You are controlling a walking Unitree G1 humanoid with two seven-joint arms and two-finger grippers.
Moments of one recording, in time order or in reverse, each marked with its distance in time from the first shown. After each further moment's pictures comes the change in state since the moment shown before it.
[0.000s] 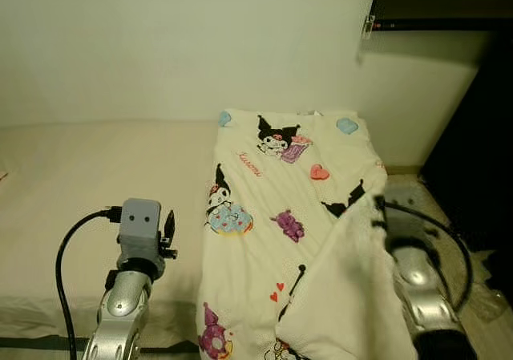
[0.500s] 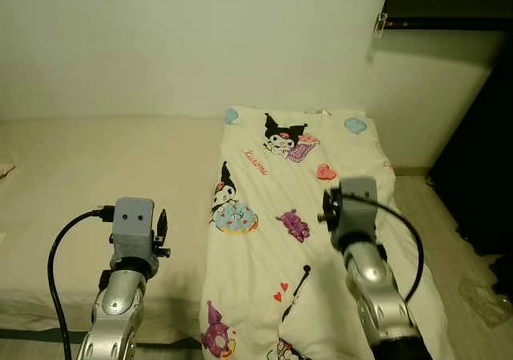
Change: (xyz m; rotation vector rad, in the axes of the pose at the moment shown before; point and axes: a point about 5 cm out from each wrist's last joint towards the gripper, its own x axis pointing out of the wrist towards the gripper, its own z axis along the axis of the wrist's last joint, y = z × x) left arm 0.000 0.012 -0.002 0.013 0.020 0.056; right arm -0.025 0.046 -0.009 0.123 0.116 0.213
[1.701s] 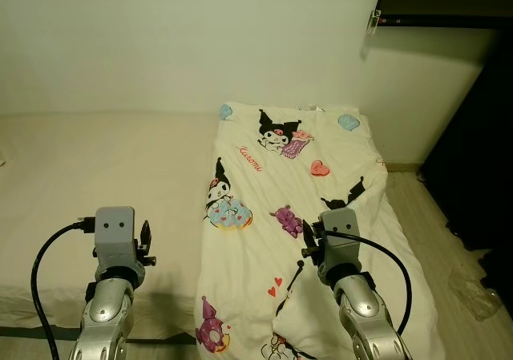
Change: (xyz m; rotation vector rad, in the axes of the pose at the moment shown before) left arm -0.005 0.012 -0.015 -0.052 0.083 0.077; right arm -0.024 0.020 -0.018 -0.020 0.002 0.128
